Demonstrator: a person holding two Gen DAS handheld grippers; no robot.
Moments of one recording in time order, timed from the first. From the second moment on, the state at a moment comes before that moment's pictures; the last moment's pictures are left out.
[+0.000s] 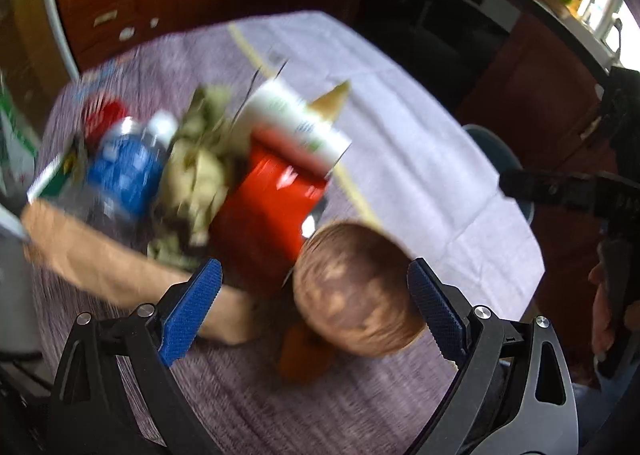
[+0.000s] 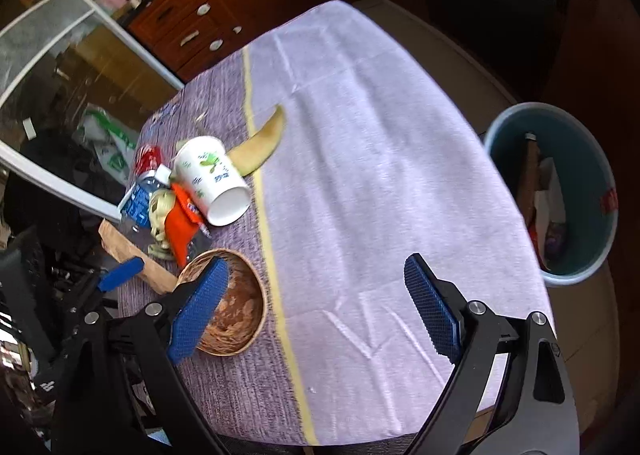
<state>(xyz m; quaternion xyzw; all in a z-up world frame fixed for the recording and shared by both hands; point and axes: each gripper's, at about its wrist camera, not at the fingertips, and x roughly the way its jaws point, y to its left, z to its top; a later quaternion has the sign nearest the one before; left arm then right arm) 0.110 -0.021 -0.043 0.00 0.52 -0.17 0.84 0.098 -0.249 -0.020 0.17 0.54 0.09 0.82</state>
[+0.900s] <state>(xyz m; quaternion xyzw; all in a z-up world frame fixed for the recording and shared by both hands) 0.106 -0.032 -0.093 -0.03 0.56 -0.23 0.79 0.112 -0.218 -0.047 0.15 0.58 0.09 0.80</state>
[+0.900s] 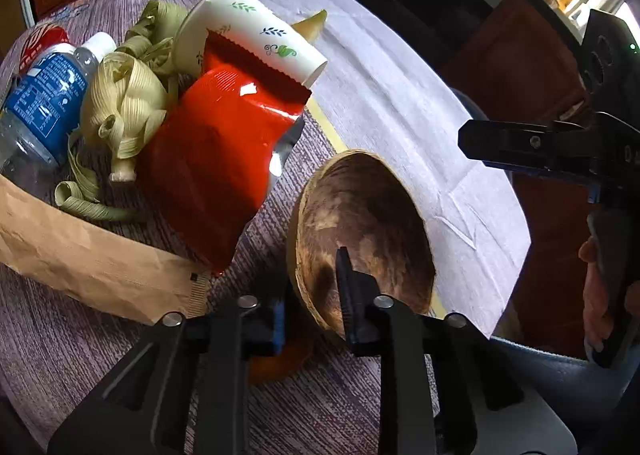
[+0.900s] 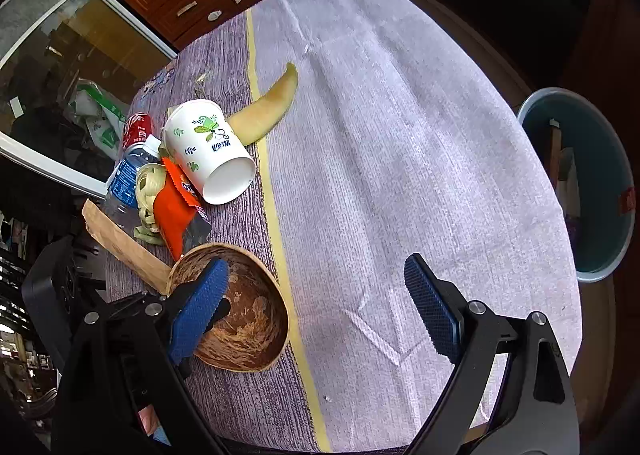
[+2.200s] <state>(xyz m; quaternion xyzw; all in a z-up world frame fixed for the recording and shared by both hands) 0.108 0.096 -0.034 -0.08 0.49 -0.09 0.86 0.135 -0.090 -0.060 0.10 0.58 0.26 0.77</state>
